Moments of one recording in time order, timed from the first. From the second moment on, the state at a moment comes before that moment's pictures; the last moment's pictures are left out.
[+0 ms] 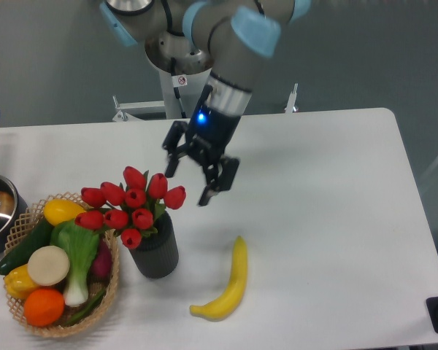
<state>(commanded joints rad) 2.58 -1.55 -1.81 -0.81 1.06 1.30</state>
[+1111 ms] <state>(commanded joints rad) 2.87 -1.45 -1.56 -1.49 1.18 1.85</state>
